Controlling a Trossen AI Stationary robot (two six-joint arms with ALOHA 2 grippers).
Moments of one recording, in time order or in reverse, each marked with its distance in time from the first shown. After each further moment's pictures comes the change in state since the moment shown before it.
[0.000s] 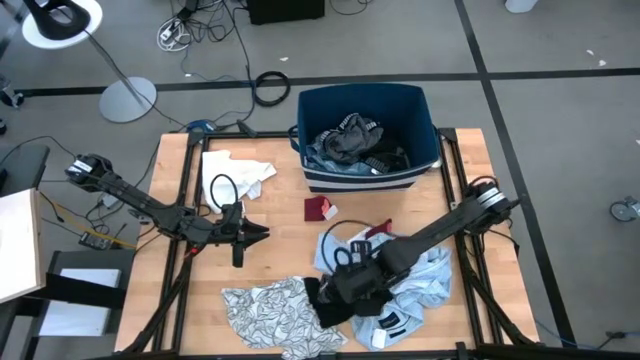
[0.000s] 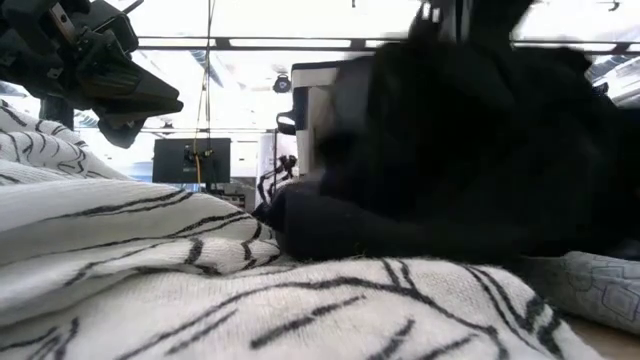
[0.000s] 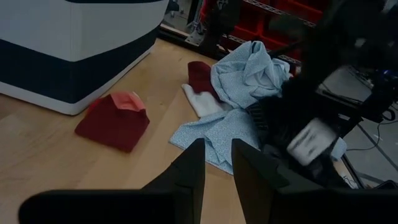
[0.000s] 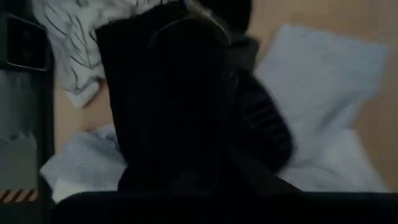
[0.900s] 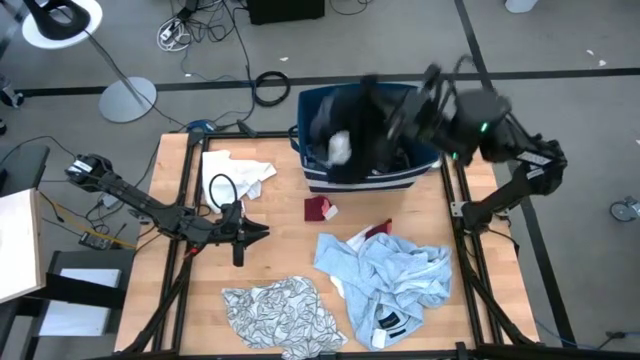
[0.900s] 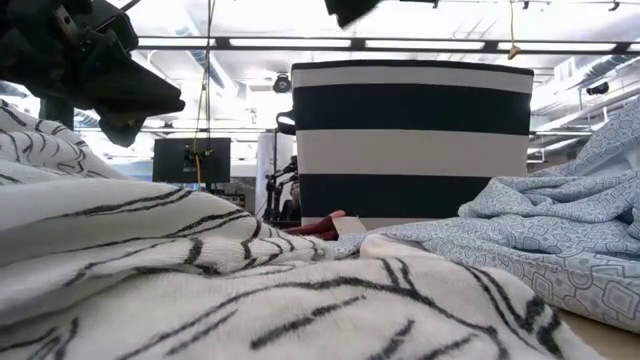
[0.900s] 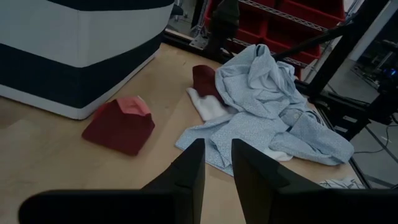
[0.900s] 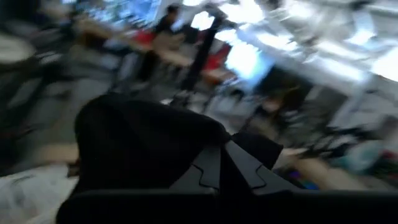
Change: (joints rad) left arm 0.000 0.000 0.000 0.006 -0.024 0.018; right arm -0.405 -0.486 0.308 0.535 0.629 -0.913
